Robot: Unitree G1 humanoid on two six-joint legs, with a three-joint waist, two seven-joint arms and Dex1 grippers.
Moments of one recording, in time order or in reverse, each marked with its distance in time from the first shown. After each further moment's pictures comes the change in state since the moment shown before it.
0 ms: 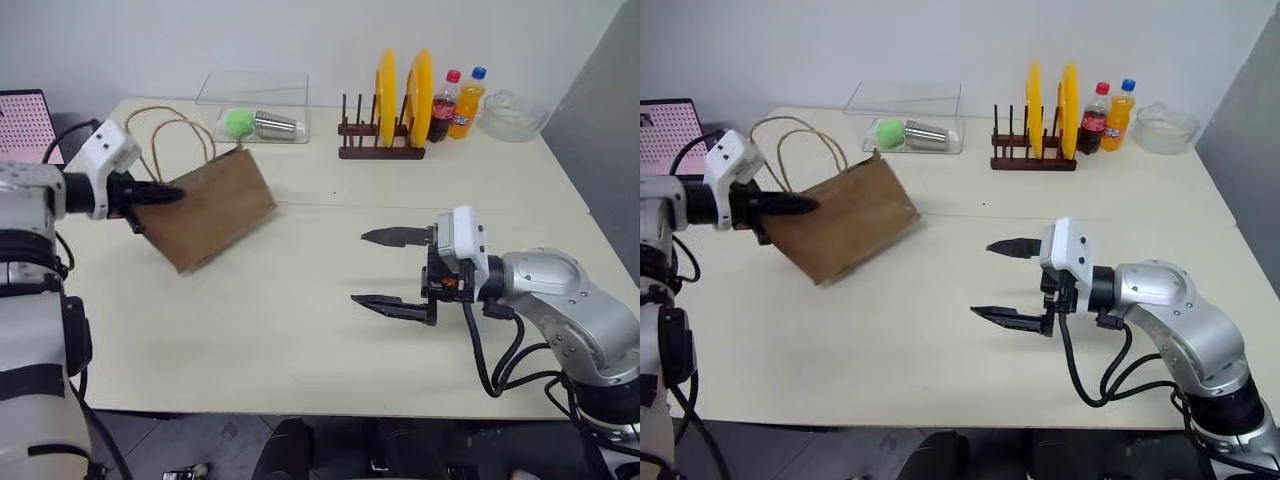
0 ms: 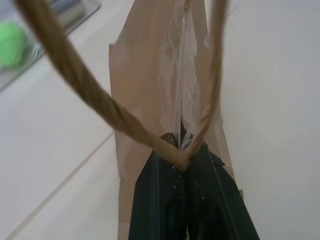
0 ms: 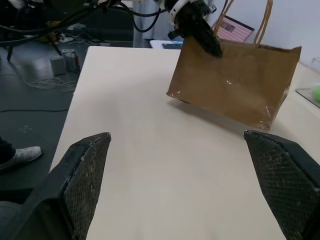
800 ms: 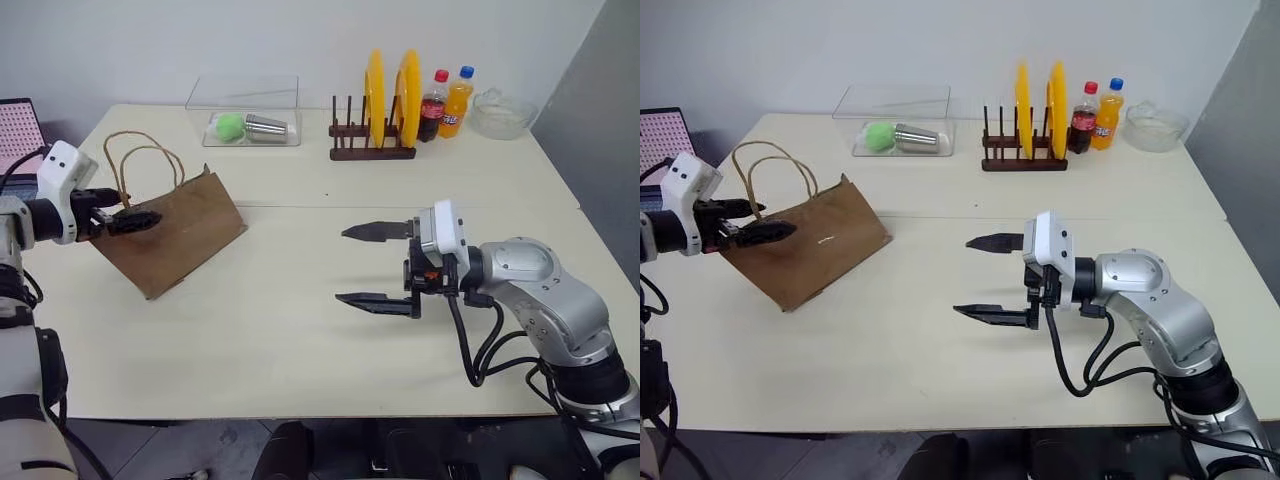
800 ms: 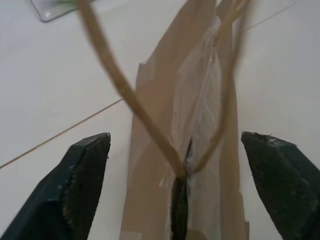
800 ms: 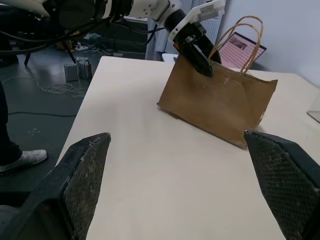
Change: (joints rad) left arm 0.210 0.121 0.067 -0.057 -0.127 0.211 0.133; right arm -0.119 0.057 0.114 0.132 -0.048 -0.105 0.105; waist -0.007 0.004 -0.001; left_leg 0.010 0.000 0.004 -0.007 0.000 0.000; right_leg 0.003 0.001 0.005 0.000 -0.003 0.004
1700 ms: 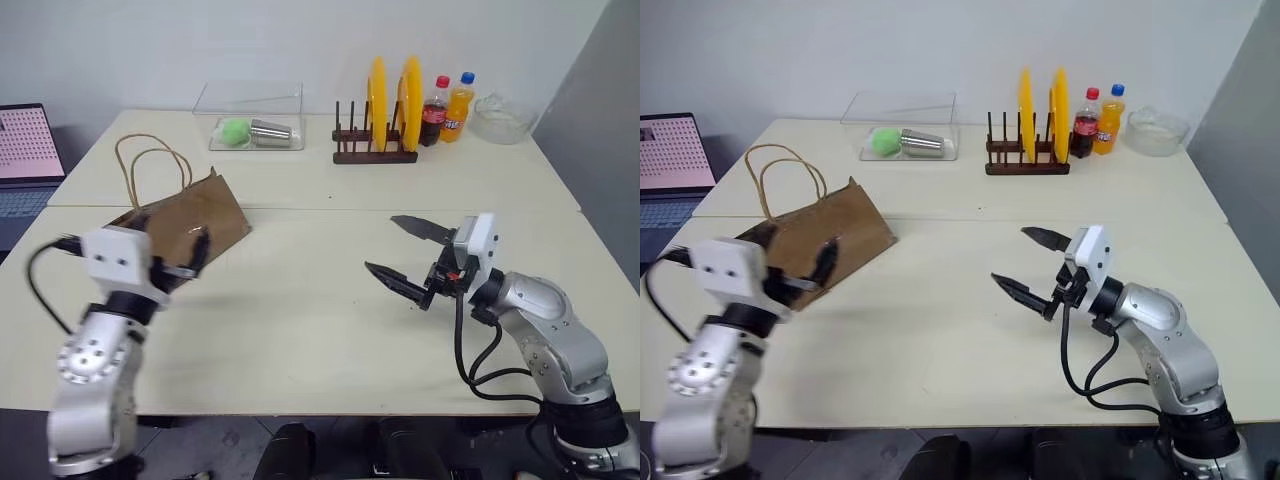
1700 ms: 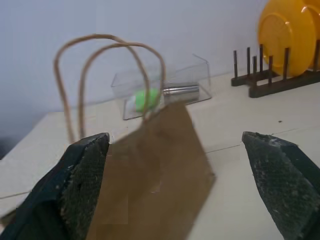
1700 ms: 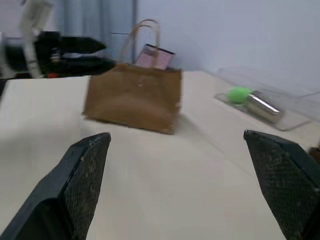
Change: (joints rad) left arm 0.971 -0.490 0.472 -1.547 -0.289 0.221 0.871; right arm 0.220 0.071 -0.104 0.023 -0.044 -0.134 -0.176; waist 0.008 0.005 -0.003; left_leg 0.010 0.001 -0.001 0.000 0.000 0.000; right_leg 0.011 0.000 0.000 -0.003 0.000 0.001
